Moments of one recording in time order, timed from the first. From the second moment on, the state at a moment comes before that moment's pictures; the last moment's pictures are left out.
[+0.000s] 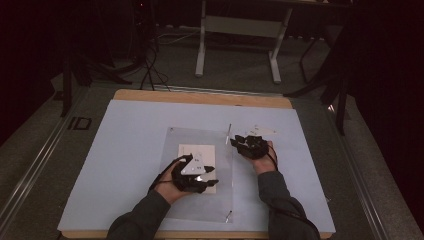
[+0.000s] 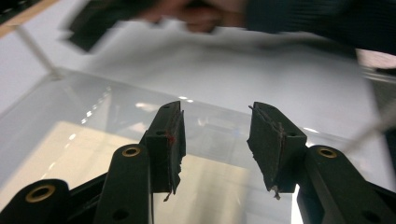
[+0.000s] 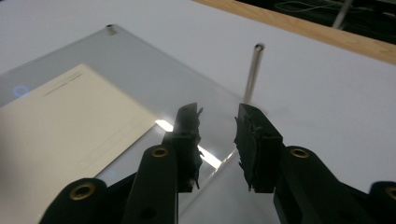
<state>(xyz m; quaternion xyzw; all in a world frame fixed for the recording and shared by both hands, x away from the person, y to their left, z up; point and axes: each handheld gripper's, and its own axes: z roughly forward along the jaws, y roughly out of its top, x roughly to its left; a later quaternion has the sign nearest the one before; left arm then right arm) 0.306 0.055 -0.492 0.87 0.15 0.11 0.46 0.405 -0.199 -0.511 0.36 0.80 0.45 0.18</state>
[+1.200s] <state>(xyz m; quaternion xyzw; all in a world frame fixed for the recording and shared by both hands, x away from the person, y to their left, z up) 0.442 0.010 -0.507 0.84 0.28 0.15 0.43 0.245 -0.225 -0.516 0.24 0.84 0.48 0.11</state>
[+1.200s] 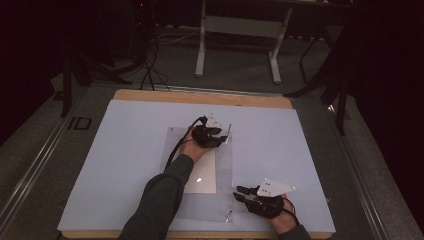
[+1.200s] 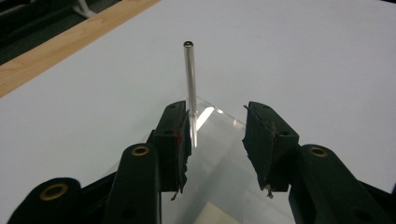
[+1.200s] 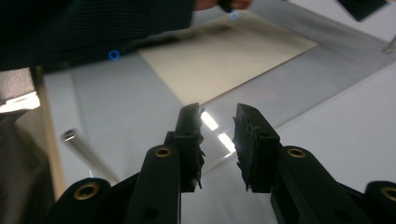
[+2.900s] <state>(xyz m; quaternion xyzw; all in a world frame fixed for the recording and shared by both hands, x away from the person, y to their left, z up) 0.487 -0.031 -0.517 0.84 0.33 0.13 0.40 0.214 -0.206 -0.529 0.17 0.86 0.49 0.05</state>
